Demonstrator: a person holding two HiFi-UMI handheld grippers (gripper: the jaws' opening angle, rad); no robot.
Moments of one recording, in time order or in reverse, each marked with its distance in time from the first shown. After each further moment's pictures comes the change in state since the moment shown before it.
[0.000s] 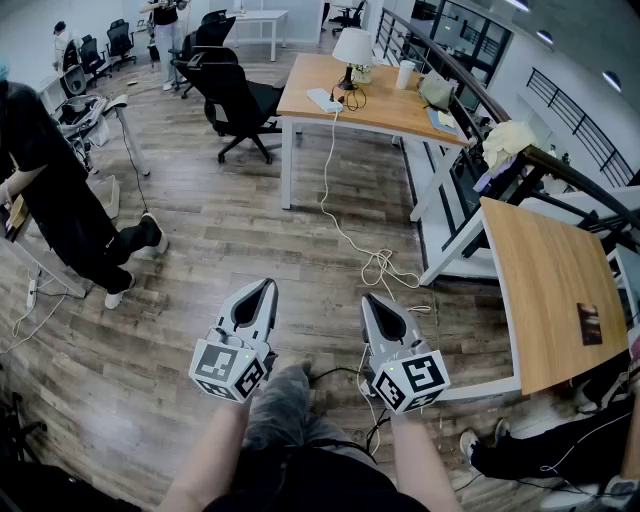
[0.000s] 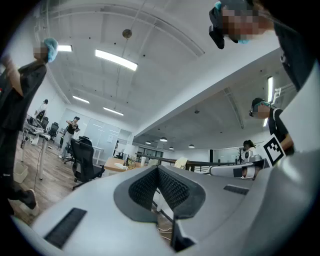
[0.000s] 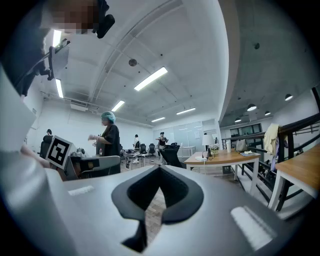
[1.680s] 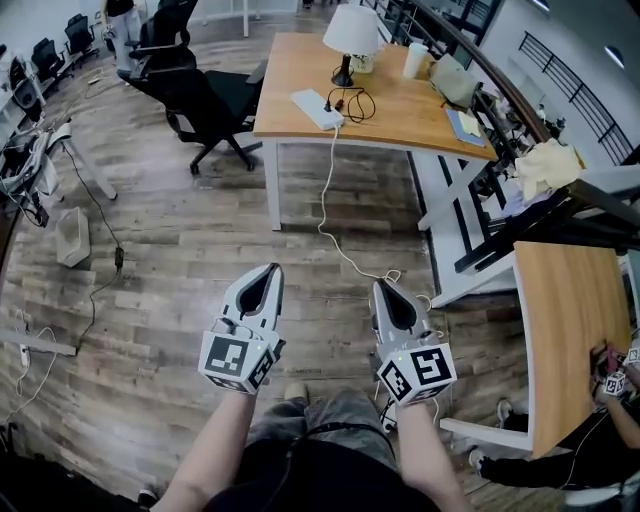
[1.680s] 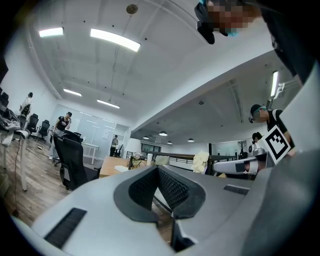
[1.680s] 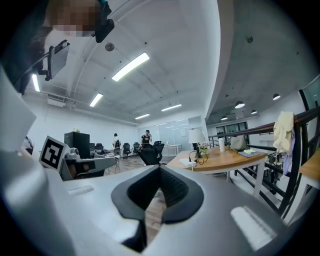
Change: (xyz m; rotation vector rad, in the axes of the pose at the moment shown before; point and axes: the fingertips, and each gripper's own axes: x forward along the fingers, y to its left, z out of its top) left arm 0.324 0.200 -0.001 0.036 0.057 -0.050; right arm 0.311 -0.194 0.008 0.034 0.013 -0.162
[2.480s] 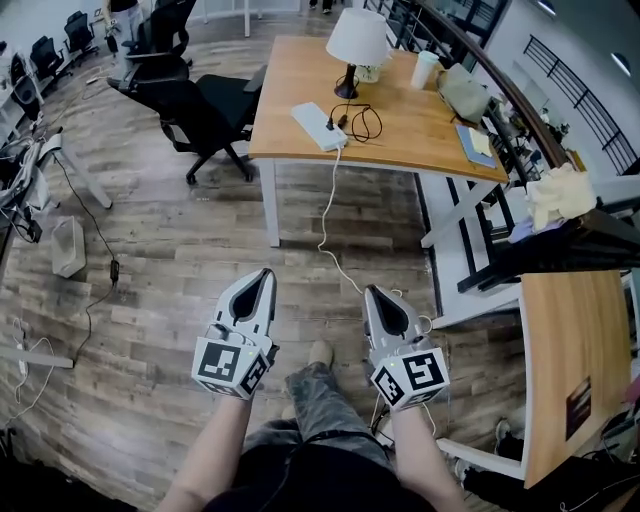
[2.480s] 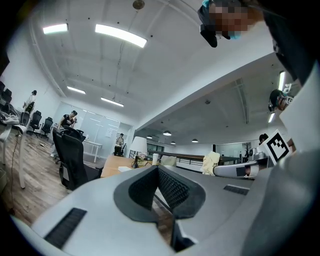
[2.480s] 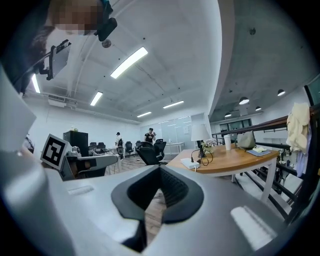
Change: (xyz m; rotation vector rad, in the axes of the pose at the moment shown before) left arm 0.077 0.056 -0.005 -0.034 0.009 0.030; right arm 0.091 -0.037 -0.010 0.027 0.029 0.037
